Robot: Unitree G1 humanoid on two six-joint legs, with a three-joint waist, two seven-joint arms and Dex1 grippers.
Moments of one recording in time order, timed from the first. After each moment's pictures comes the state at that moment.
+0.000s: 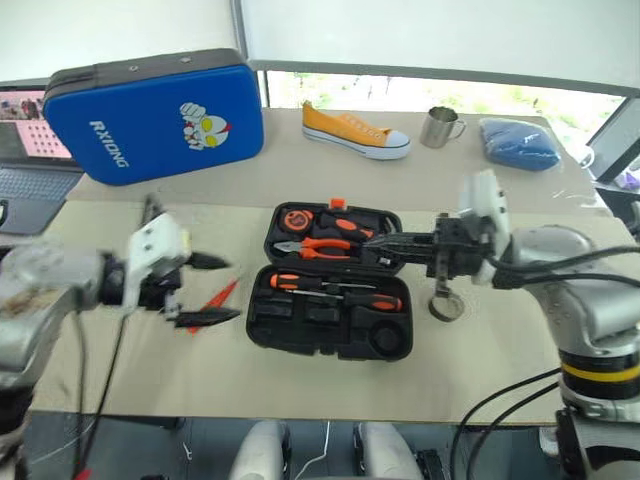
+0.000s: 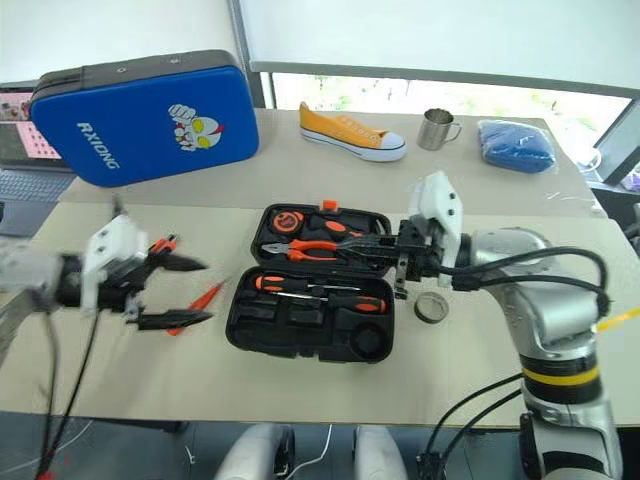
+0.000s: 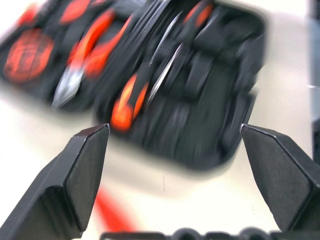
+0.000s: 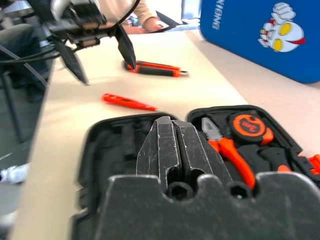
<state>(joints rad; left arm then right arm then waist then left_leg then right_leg) -0.05 1.04 0.35 -0.42 -0.51 0.73 -1.19 -0.50 -0.70 -0.09 -0.44 0.63 0.73 1.06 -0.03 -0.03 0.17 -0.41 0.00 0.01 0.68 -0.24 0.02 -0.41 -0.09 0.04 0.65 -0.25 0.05</state>
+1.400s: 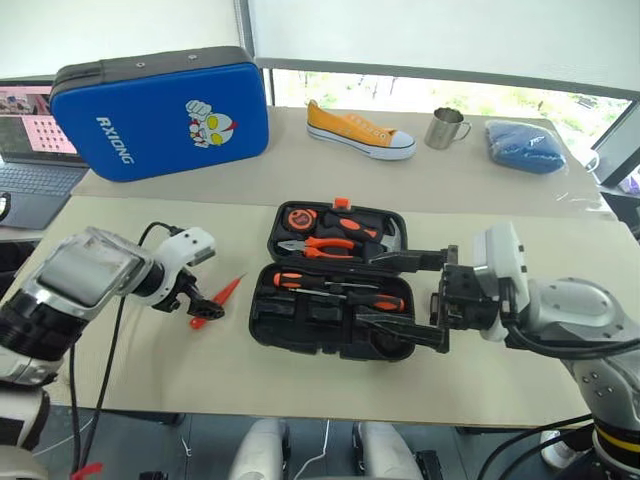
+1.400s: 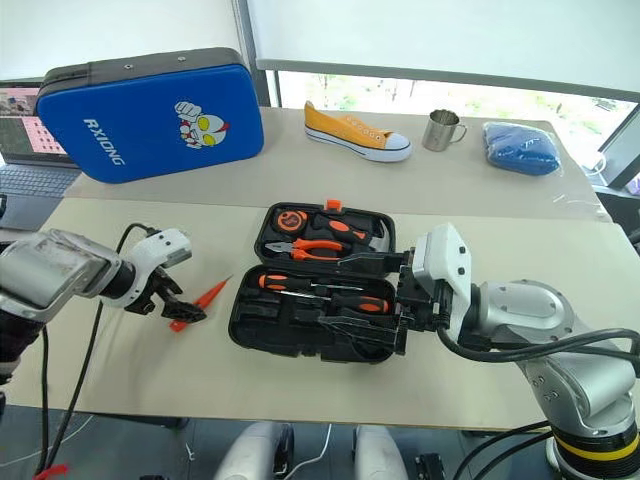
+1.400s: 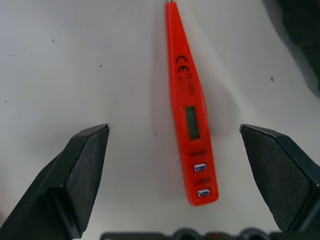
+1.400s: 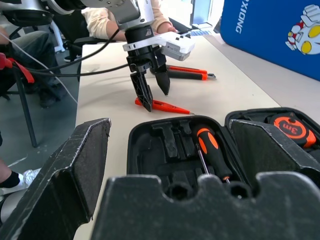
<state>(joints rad) -0.76 1.05 -0.44 -0.12 -0.40 1.34 -0.97 -0.26 -0.75 -0.12 -0.73 0.81 0.72 0.83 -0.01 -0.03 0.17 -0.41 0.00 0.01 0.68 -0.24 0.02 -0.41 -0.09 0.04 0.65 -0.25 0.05</state>
